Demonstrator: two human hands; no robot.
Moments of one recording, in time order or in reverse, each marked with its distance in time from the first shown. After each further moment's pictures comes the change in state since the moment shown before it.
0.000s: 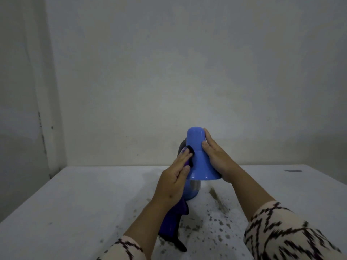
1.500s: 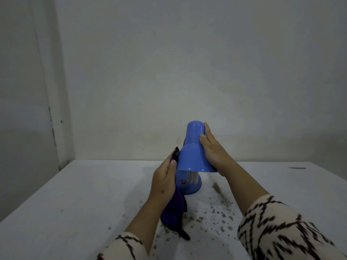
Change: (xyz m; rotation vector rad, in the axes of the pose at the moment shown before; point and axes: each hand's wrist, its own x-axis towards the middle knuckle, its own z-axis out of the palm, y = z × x) left_hand -0.018 -0.005 -0.011 -0.174 0.229 -0.251; right_hand -0.001 -0.012 0.022 -0.127 0.068 0.027
